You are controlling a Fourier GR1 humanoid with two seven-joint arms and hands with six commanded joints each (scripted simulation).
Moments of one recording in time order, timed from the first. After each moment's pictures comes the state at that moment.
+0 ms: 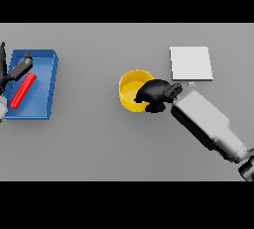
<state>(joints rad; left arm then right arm) -0.49 0.78 -0.49 -1.15 0.03 0.37 0.47 -0.72 -0.33 0.69 -1.10 0.85 0.58 -0.18</state>
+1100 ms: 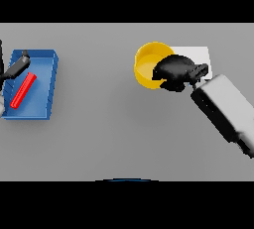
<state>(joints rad) -0.50 0.80 -0.48 -1.16 0.03 0.37 0.47 -0.74 -0.47 0.53 -1.27 0.78 0.63 -0.09</state>
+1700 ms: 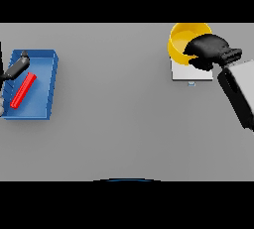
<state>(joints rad) -0.49 0.81 -0.48 -1.19 0.03 0.36 0.49 -0.81 -0.55 0.40 -0.97 0.81 0.43 -0.16</state>
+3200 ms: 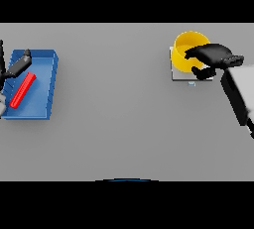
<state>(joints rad) -0.51 0.79 -0.49 -1.15 0.02 0.35 0.50 -0.86 -0.50 0.39 -0.65 0.86 0.31 -0.31</state>
